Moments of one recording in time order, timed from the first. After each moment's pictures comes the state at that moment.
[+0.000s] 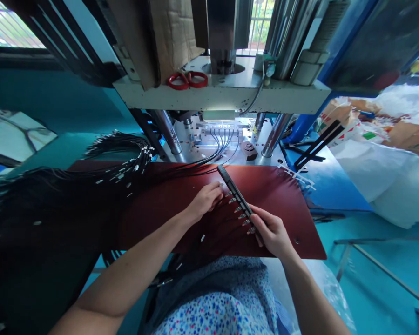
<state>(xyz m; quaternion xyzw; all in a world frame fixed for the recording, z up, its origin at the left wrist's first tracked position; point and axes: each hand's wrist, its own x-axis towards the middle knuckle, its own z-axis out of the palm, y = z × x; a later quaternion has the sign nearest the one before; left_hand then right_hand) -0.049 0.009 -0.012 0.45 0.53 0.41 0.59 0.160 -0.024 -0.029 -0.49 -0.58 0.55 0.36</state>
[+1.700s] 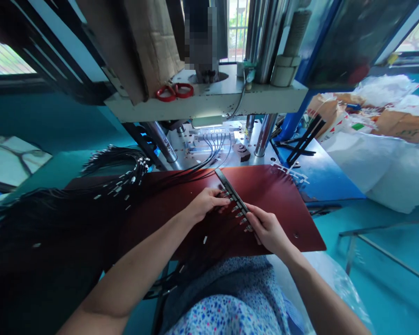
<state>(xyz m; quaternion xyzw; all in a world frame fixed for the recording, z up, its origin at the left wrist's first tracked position) -0.042 0.020 -0.014 0.43 0.51 0.33 0.67 0.157 -0.025 -0.033 -0.50 -0.63 0.50 0.32</state>
